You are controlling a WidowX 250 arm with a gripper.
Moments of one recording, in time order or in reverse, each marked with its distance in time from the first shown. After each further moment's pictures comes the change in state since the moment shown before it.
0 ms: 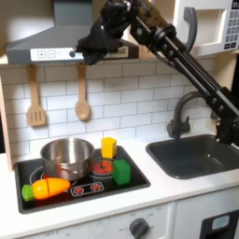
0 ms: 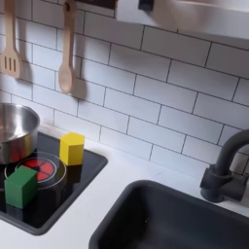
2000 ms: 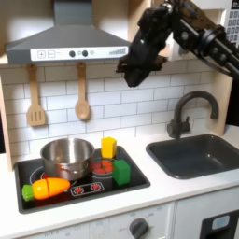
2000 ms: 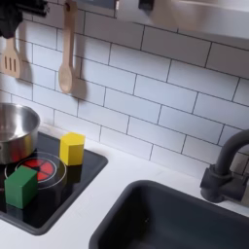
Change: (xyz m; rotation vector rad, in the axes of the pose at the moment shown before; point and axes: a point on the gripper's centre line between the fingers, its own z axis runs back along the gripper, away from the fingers) arm -0.086 -0.033 0.069 -0.109 0.233 -0.050
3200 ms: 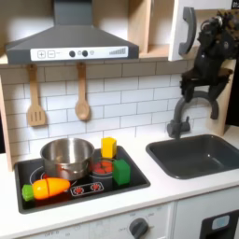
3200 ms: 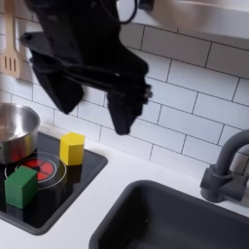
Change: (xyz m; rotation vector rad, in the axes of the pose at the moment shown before) arm -0.055 -0.129 0.012 -0.288 0.157 -0.205
